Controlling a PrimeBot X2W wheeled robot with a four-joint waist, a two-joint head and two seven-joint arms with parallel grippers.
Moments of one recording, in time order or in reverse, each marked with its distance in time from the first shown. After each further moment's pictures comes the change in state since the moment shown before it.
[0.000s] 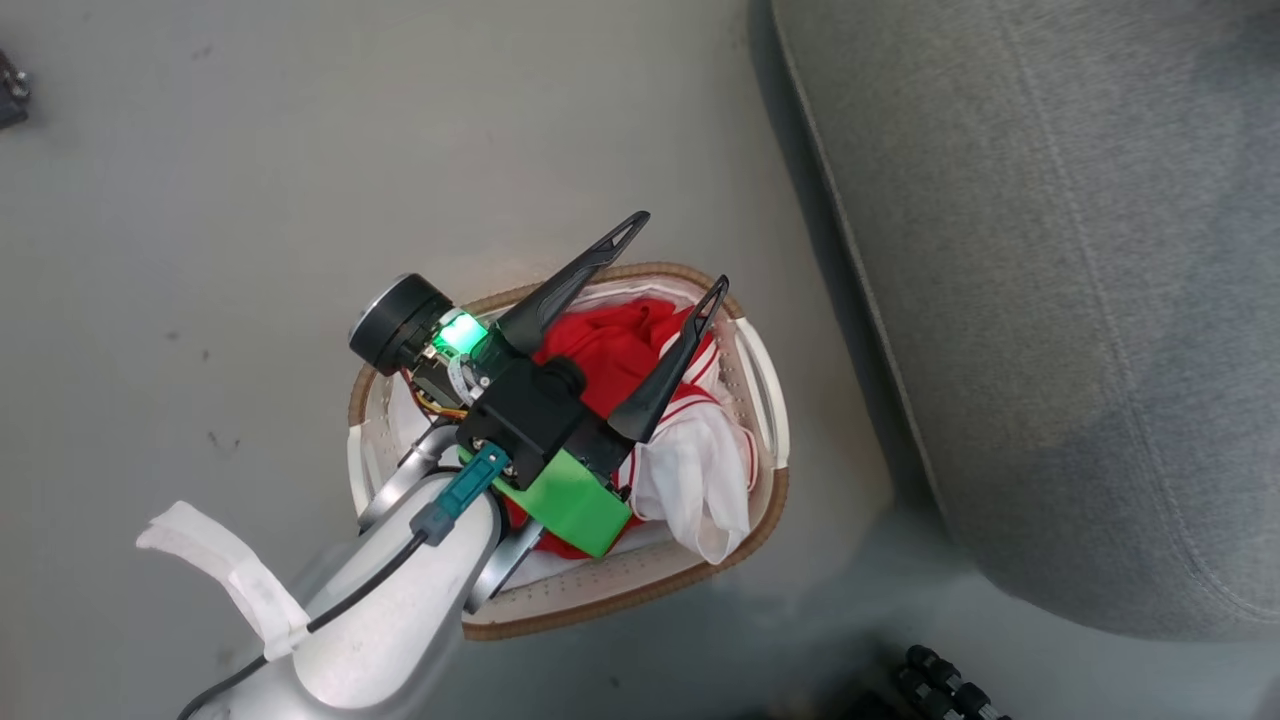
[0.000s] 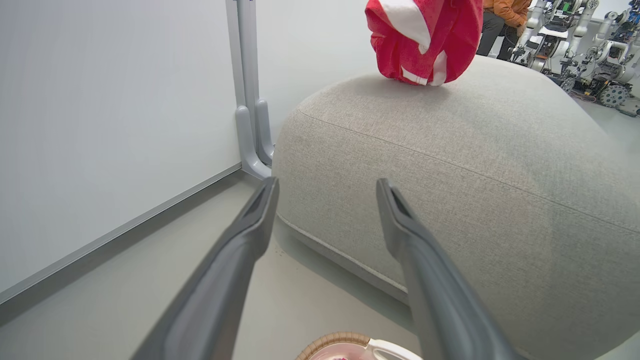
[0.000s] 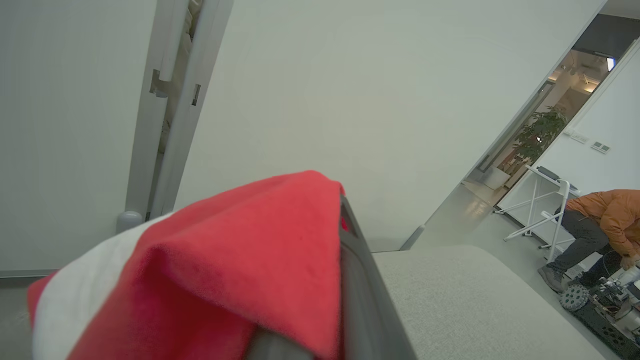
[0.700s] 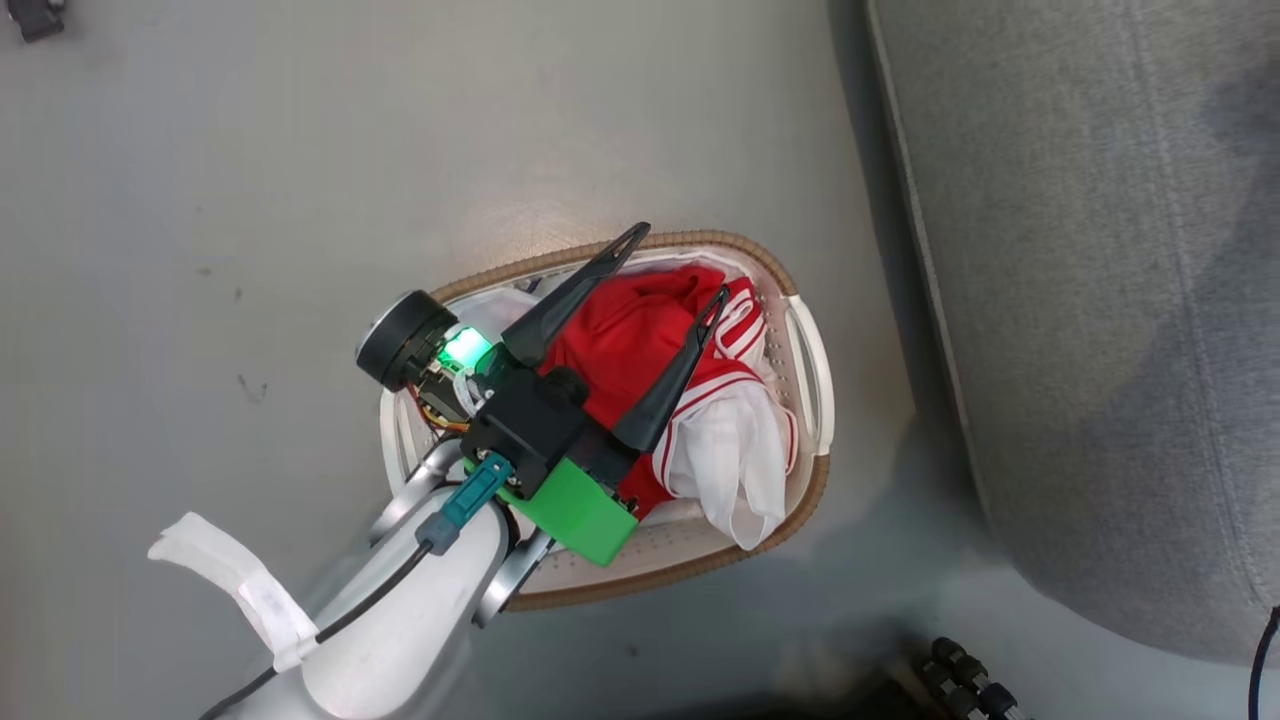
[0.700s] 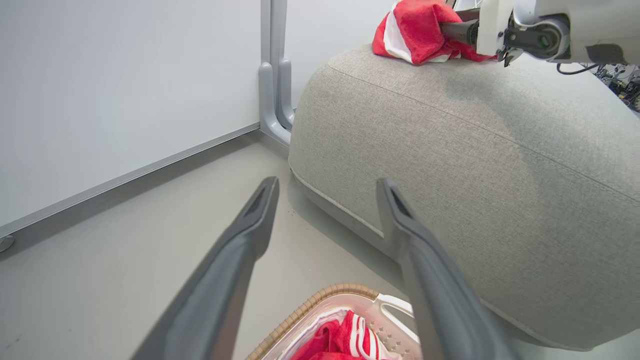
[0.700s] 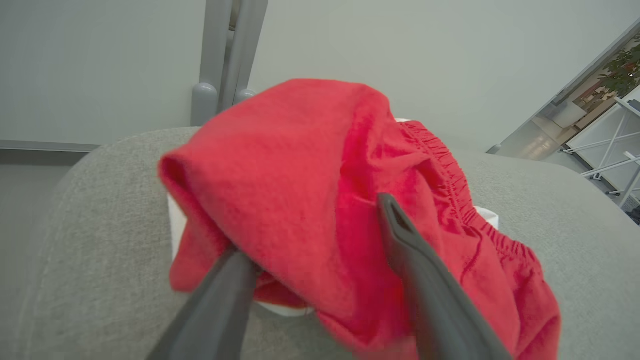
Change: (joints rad) left arm 0.024 -0.013 0.003 -0.004 -0.008 0.019 0.000; right arm 0.153 0.110 -0.067 0.056 -0.055 0.000 -0.012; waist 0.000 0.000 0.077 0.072
